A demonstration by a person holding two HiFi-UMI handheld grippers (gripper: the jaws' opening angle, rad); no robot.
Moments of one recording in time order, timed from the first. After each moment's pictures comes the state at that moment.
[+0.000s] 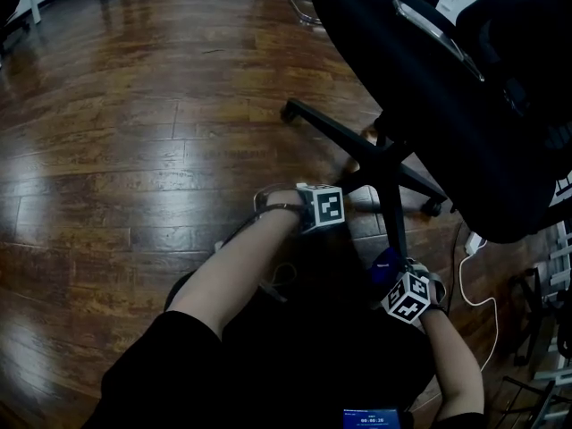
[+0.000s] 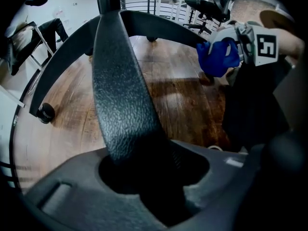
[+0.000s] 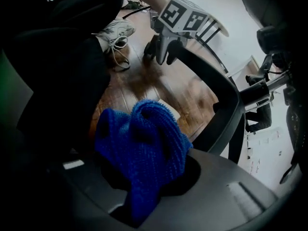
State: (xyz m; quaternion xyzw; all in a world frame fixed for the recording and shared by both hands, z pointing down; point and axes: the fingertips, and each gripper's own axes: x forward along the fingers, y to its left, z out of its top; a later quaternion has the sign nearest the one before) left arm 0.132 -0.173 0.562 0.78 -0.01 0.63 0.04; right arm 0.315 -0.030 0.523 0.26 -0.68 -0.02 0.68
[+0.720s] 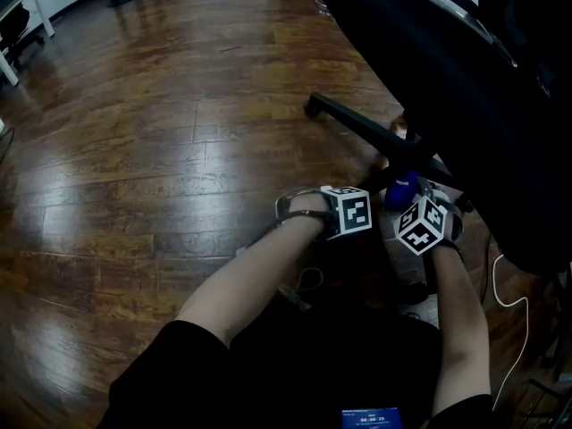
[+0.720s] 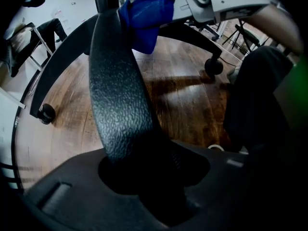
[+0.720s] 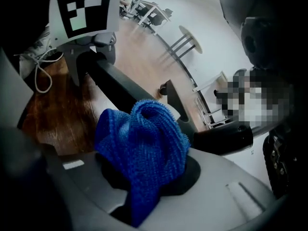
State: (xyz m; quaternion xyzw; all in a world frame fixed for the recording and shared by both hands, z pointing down) left arm 0.138 -0.175 0.566 0.78 -0.01 0.63 0.02; right arm 0.283 -0.238 0.463 0.40 -0.67 -0.13 0.61
